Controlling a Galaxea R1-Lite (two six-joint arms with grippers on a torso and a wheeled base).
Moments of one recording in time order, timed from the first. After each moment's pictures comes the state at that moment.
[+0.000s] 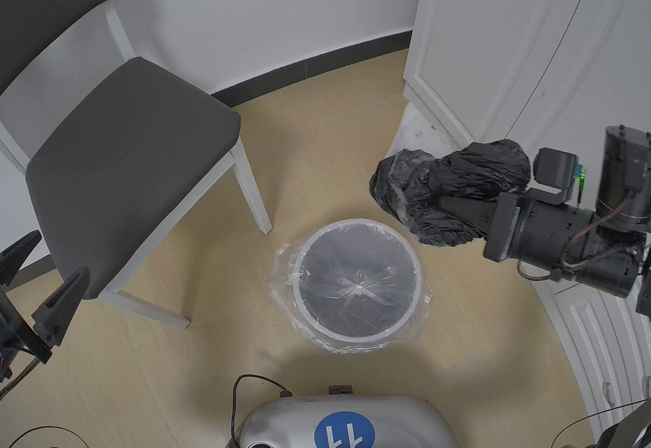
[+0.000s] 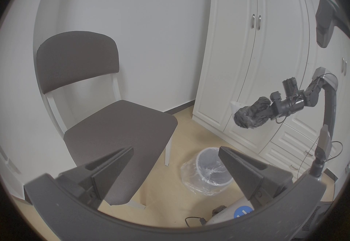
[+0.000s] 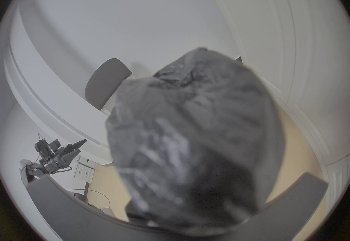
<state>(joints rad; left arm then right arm) -0.28 0.73 -0.30 -0.46 -0.06 0.06 0.68 1.45 -0.76 -0.55 0.00 0.38</state>
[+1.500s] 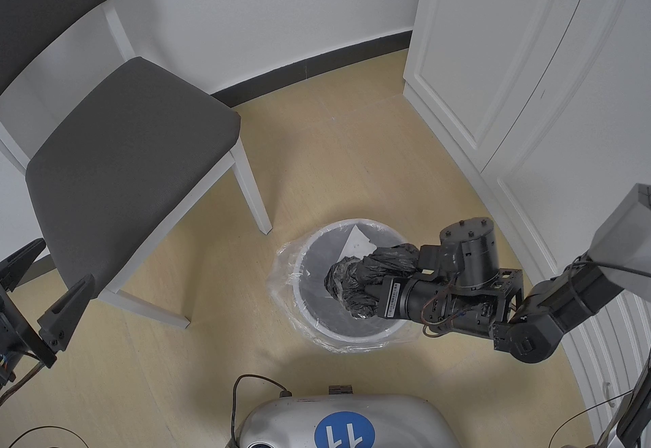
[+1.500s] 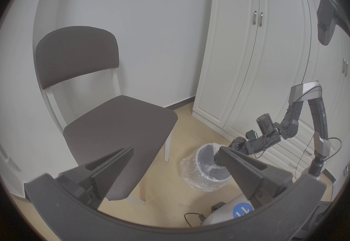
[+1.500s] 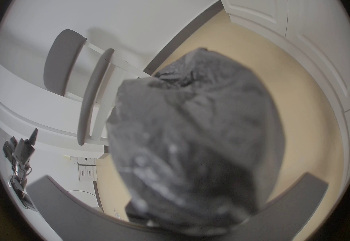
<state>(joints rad) -0.28 0.73 -0.30 -0.44 -0.06 0.05 0.67 1.99 -0.78 -0.77 0.02 0.58</state>
